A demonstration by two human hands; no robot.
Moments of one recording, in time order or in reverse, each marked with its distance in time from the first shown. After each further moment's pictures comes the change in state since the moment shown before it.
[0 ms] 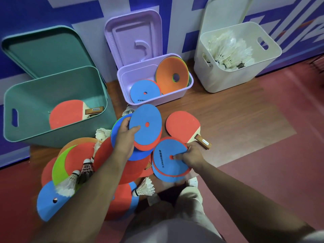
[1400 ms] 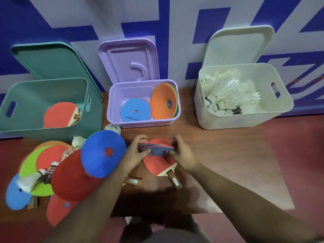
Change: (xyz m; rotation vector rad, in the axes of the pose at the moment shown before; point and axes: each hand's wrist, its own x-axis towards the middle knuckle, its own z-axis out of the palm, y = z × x) left_hand 0.029 -0.039 0.139 0.590 0.016 0.090; right_hand 0.103 -0.104 -0.138 -0.520 -0.221 -0.611
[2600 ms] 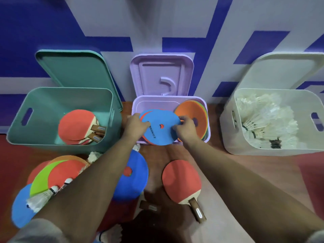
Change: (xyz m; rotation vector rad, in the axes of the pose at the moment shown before) left_hand 0.148 0.040 -0.126 0.278 0.320 -0.220; right_hand 0.176 -0.107 0.033 0.241 0.196 0.291
